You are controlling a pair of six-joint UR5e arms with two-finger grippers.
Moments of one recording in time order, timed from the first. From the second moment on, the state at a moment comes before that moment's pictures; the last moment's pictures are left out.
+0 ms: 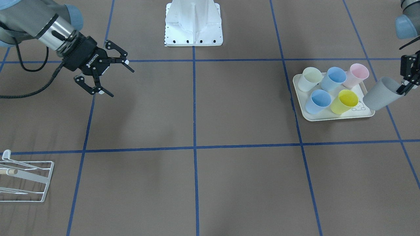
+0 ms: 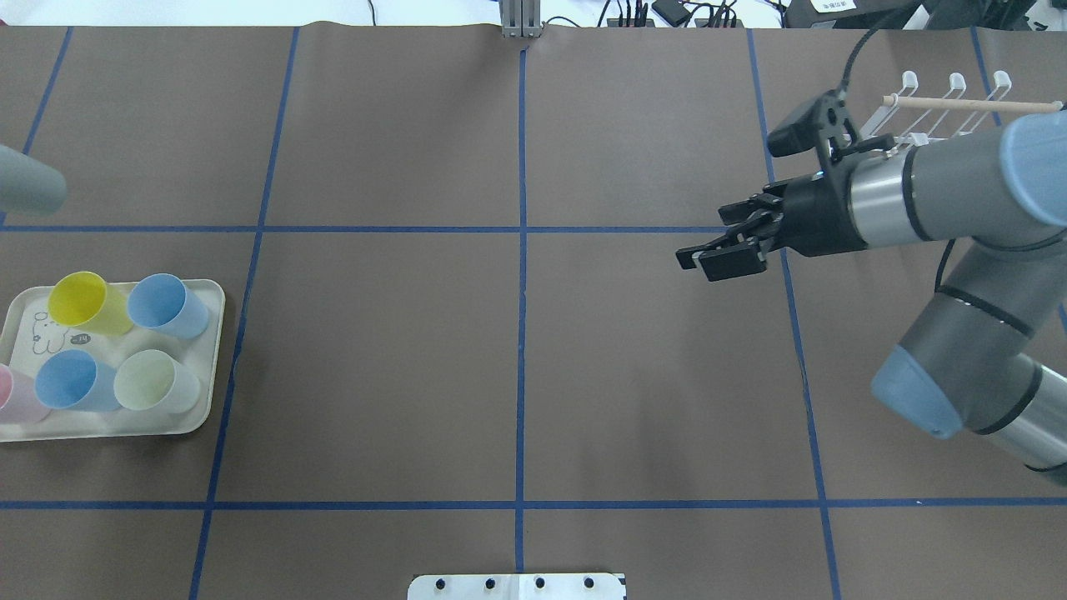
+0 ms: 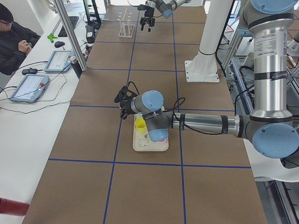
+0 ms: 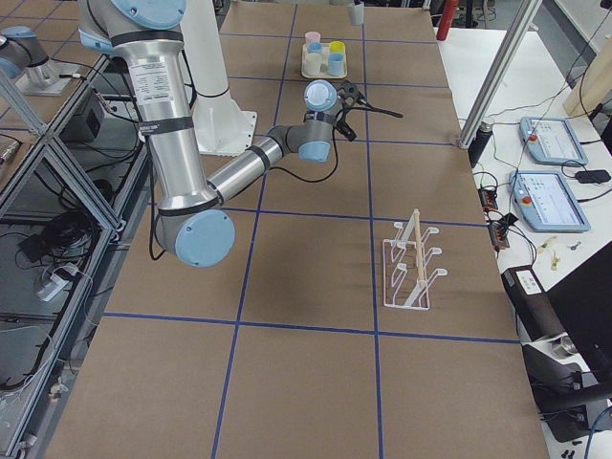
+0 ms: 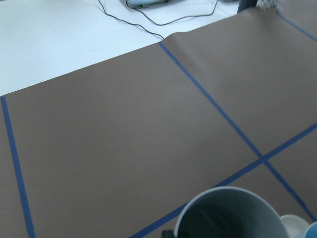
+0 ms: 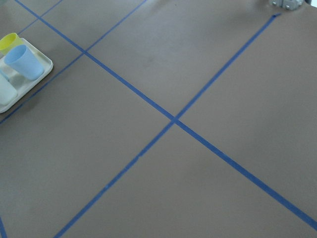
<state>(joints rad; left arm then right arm) -1.33 -1.46 -1.73 -2.81 -2.29 -0.74 0.77 -1.32 1.90 -0.75 2.08 0.62</state>
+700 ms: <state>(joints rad) -1.09 -1.58 -1.94 -2.81 -2.37 -1.40 0.51 -1.22 1.85 -0.56 1.87 0.50</state>
